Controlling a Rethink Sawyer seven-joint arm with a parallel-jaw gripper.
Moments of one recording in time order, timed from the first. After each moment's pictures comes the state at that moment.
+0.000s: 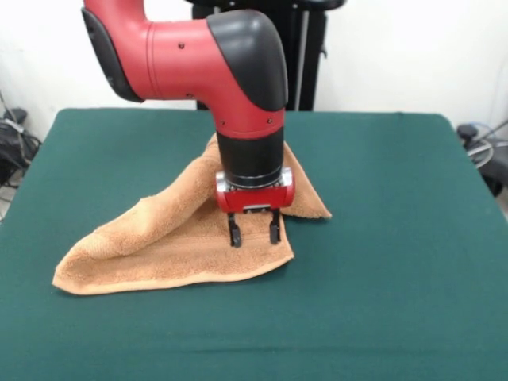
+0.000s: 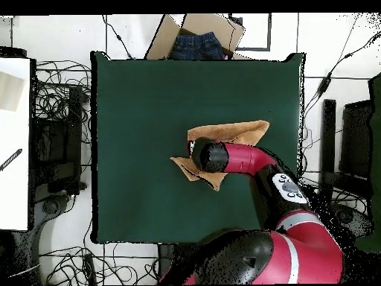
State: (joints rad) arm -0.50 -0.40 0.26 1.62 -0.33 0.32 1.55
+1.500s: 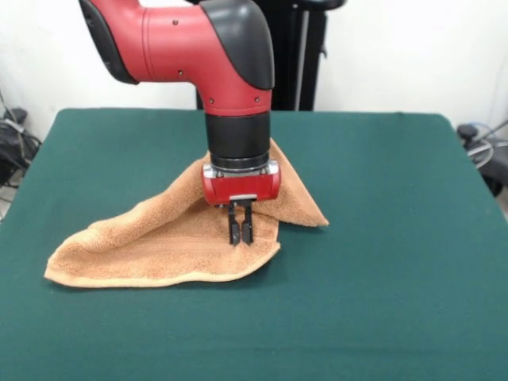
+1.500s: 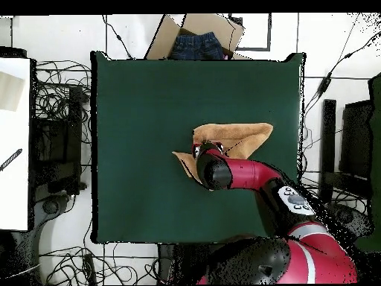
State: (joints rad) arm -0.55 -0.42 0.25 1.72 -0.40 0.04 1.55
